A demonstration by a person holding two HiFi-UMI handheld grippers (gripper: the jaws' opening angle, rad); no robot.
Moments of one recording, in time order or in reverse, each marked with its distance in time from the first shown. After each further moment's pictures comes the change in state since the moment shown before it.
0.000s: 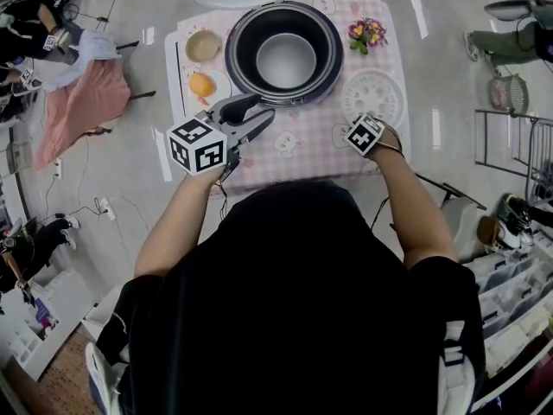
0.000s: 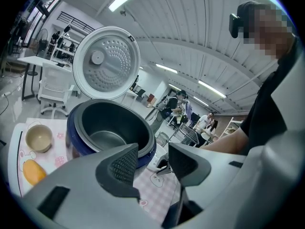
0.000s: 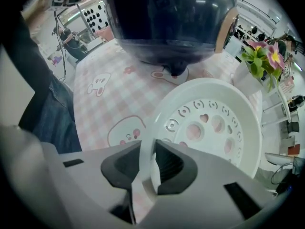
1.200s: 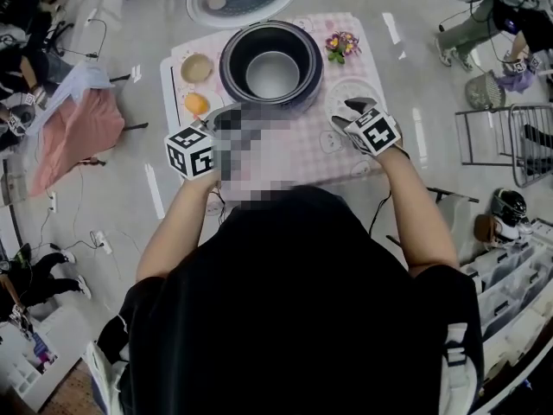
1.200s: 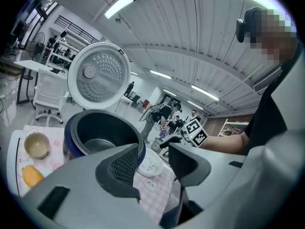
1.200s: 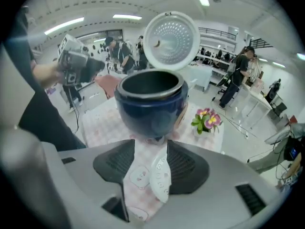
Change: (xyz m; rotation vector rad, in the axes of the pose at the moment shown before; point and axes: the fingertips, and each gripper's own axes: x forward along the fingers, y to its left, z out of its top) left arm -0.024 -0.030 0.015 0.044 -0.075 -0.052; right arm -0.189 -0.007 0.078 0.166 -0.467 -0.109
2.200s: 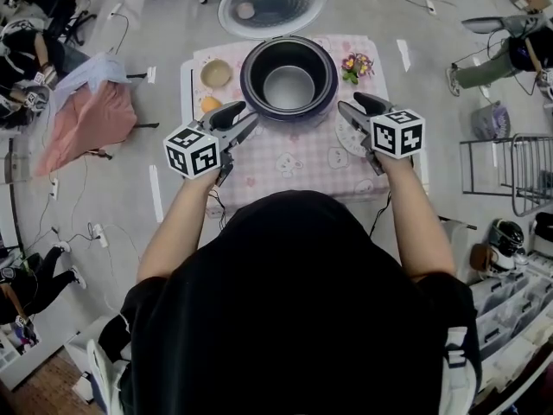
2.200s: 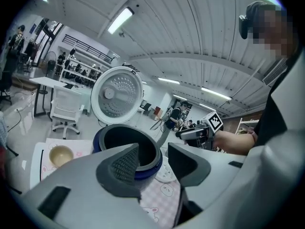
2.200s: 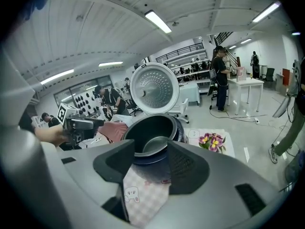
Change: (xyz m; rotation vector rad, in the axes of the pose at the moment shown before) left arm -0.047 0.026 0.028 0.033 -0.094 0.171; right arm -0.068 -0.009 0.106 0.347 -0.401 0.079
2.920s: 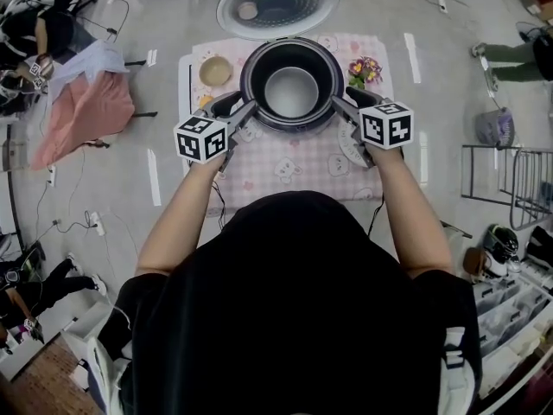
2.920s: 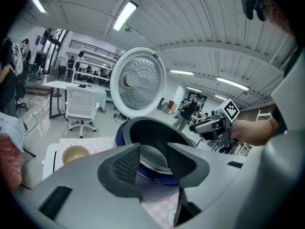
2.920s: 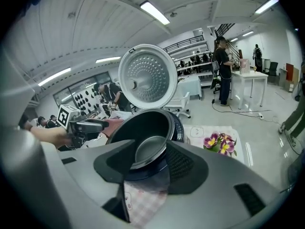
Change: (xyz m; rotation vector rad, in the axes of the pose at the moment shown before) left arm 0.045 0.087 -0.020 0.009 0.079 0.183; right arm 0.075 -0.030 0.005 0.025 0.073 0.021
